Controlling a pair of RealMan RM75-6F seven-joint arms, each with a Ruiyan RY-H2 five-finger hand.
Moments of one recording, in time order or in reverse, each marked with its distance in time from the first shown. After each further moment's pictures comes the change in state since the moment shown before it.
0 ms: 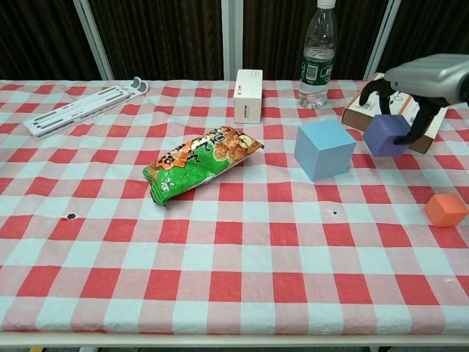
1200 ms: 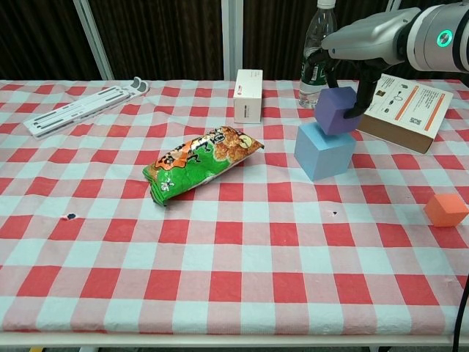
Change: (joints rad) left arm 0.006 0.014 -0.002 0.019 -0.016 -0.013 -0.065; right arm 0.266 0.036 -0.016 -0.209 0.333 0.043 -0.264
